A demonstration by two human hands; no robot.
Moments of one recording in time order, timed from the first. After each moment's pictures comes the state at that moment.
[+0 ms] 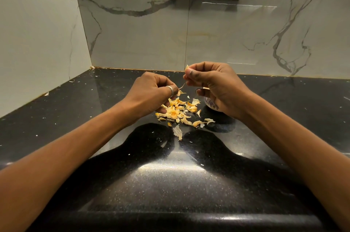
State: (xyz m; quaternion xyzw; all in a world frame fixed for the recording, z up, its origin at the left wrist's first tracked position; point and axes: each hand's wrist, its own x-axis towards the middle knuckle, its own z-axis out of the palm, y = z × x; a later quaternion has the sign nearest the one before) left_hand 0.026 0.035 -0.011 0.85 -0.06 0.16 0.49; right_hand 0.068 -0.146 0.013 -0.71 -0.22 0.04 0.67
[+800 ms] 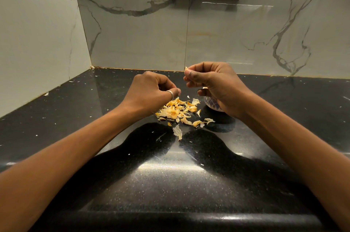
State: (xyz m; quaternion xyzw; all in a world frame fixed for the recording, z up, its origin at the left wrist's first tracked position) left_hand 0.030 0.038 -0.017 0.88 -0.10 0.28 0.36; right_hand 0.069 -0.148 0.013 -0.75 -0.24 0.01 0.62
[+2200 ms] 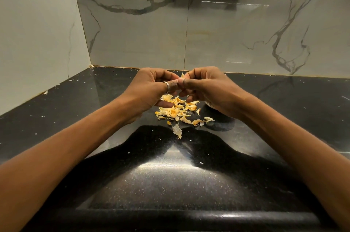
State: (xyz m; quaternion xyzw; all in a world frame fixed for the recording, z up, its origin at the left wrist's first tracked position) left_hand 0.023 0.033 -0.006 0.78 -0.07 0.14 0.61; right_hand 0.070 -0.146 0.009 -0.74 -0.31 0.10 0.58
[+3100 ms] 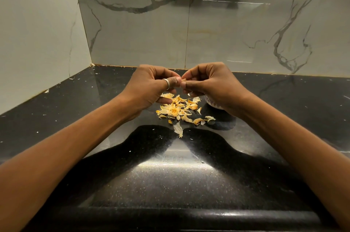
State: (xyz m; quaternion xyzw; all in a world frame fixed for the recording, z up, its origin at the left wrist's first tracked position) left_hand 0.026 0.037 -0.007 0.79 -0.08 0.17 0.59; right_hand 0.070 -0.147 0.008 -0.77 -0.31 0.01 0.55
